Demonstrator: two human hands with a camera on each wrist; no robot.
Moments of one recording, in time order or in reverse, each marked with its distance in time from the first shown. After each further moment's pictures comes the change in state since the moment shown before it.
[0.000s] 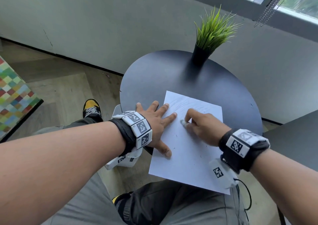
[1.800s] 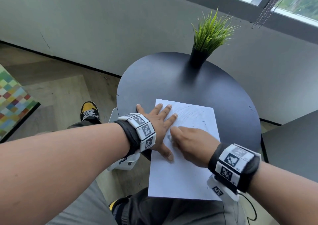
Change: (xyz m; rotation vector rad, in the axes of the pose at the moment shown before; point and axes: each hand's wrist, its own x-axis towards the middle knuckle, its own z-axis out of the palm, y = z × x) left_hand 0.008 0.010 -0.012 -0.036 -0.097 -0.007; right_hand -0.020 -0.036 0.016 -0.364 -0.156 -0.219
